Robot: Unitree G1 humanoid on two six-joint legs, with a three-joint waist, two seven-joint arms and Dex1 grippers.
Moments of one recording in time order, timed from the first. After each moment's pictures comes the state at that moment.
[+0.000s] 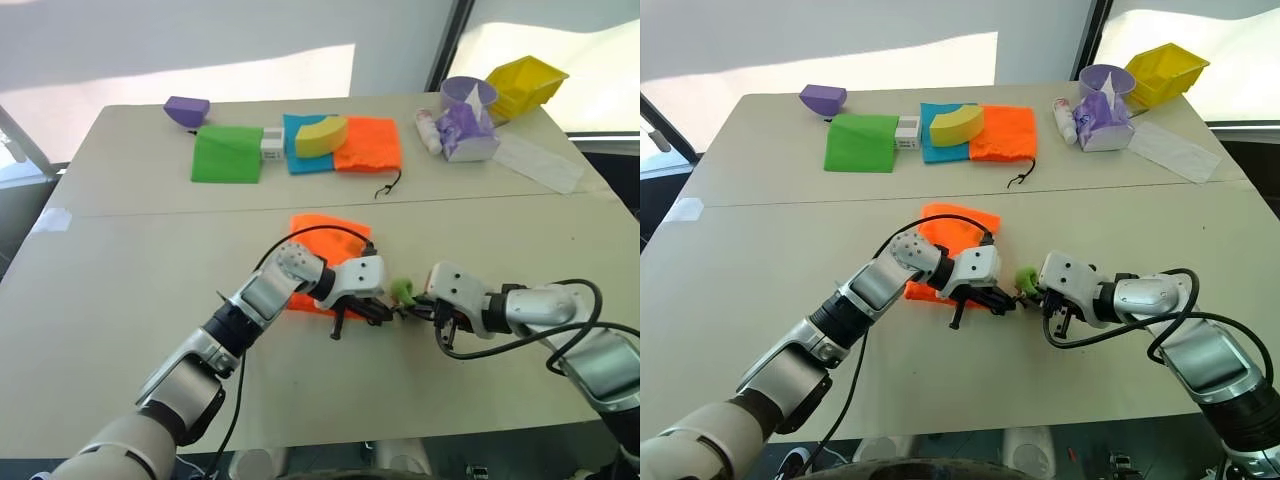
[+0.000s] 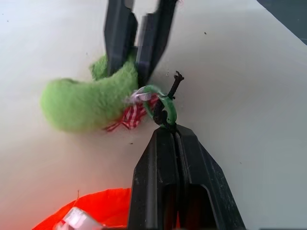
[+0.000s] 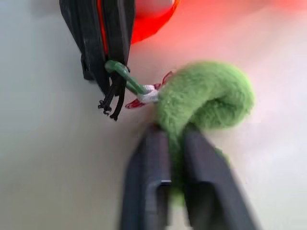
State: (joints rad) left arm -0.72 0.21 -0.57 0.27 -0.03 0.26 -1.22; right arm -0.13 -0.94 0.14 -0.44 0.24 0.61 0.87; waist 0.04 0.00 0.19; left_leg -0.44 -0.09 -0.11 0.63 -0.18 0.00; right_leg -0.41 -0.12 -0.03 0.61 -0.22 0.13
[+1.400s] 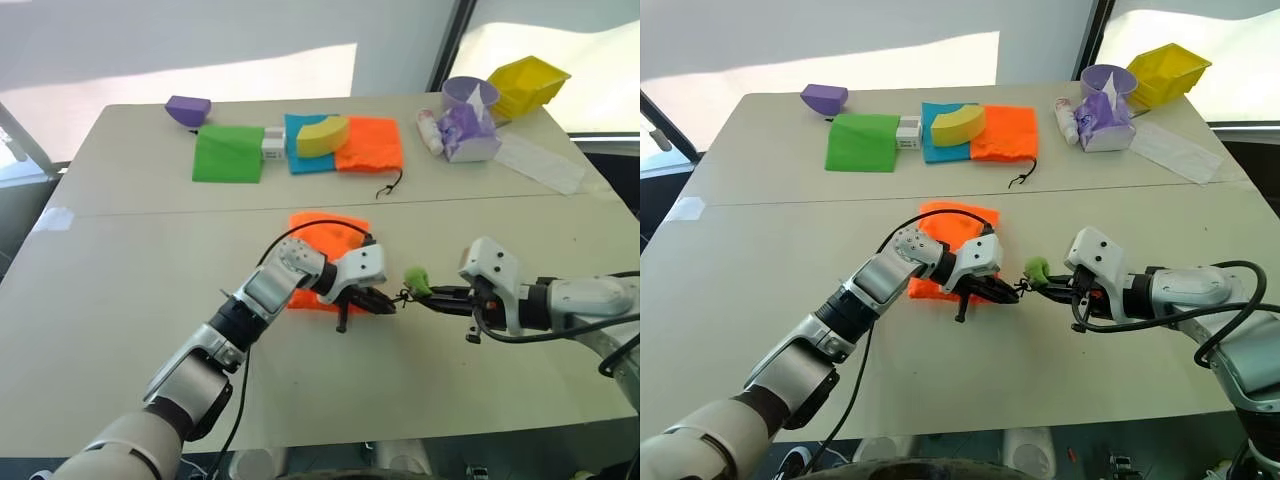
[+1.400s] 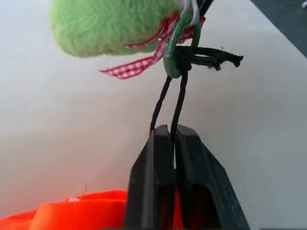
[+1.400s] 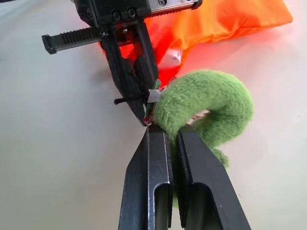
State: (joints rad) left arm -0.74 0.17 -0.53 0.31 -0.06 0.33 -1.21; right arm -0.09 -0.97 -0.13 -0.57 0.54 0.84 0.93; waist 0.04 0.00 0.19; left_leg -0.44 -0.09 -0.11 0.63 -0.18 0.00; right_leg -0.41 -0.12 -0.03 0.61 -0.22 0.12
